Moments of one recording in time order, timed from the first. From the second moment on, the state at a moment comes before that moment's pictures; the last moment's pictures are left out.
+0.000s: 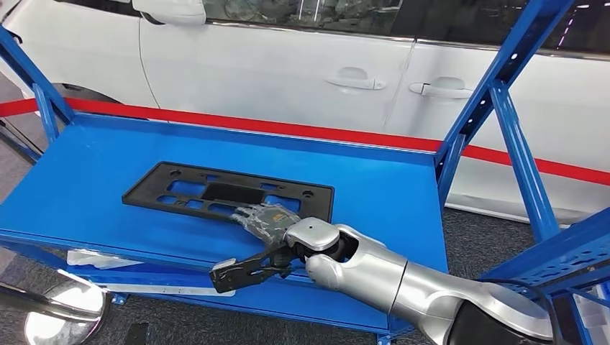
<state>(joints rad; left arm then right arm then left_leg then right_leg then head) -0.09 0.12 -0.69 -0.26 0.89 0.30 -0.36 -0.88 0.02 1.22 -1.08 0.39 0.27 0.34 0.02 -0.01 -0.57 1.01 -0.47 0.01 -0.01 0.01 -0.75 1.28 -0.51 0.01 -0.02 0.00</state>
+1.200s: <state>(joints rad) -0.09 0.11 -0.71 -0.26 0.86 0.29 -0.36 -0.90 0.14 1.21 -0.78 0.42 0.14 0.33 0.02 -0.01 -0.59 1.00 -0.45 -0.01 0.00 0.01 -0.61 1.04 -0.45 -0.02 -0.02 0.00</state>
